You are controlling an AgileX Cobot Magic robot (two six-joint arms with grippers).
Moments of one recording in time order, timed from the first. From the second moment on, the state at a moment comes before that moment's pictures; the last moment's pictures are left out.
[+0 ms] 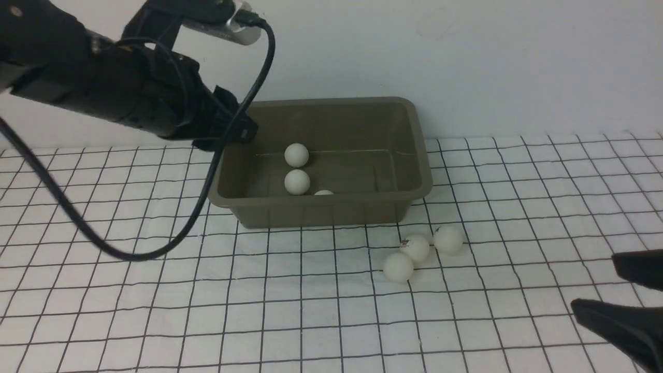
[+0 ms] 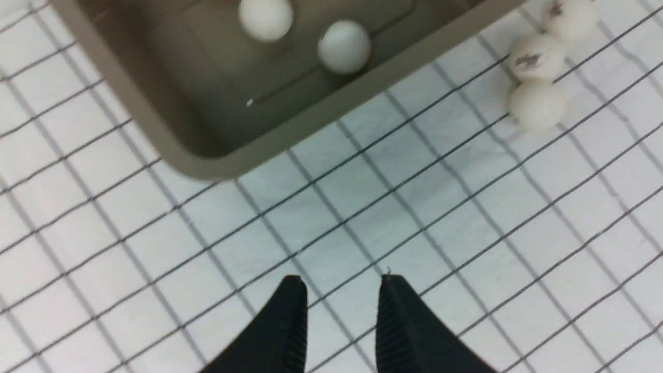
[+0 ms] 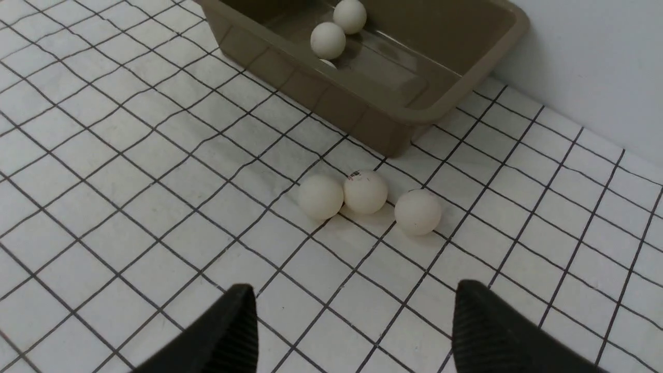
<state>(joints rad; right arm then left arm) 0.18 0.69 -0.61 0.62 0.75 -0.88 -0.20 1.41 -1.29 -0.30 0.99 0.38</state>
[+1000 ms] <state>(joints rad) 0.20 1.41 -0.95 0.58 0.71 -0.90 -0.22 1.28 -1.29 0.10 0.91 0.21</state>
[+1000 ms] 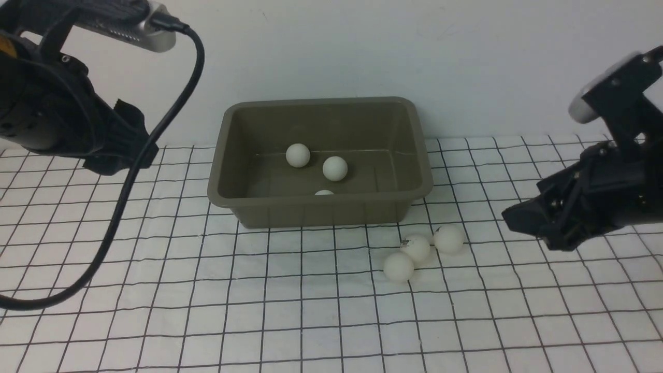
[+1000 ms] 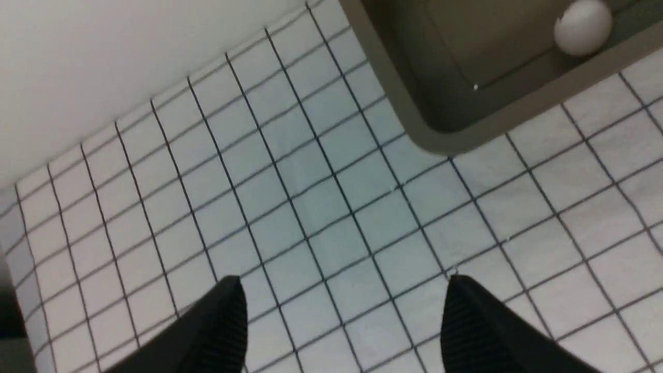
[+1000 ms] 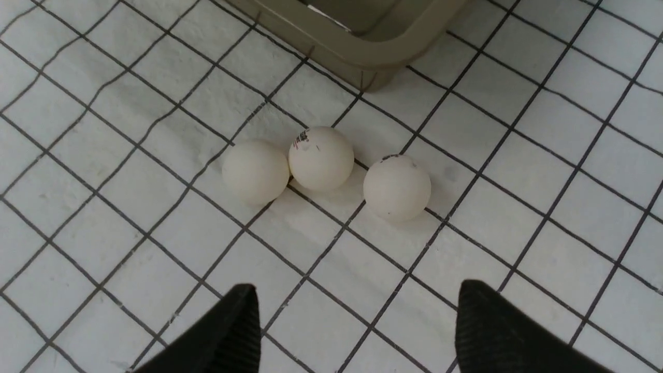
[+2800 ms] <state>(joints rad) 0.29 1.97 -1.22 0.44 0.56 -0.70 -0.28 1.28 -1.29 0.03 0.92 0.21</state>
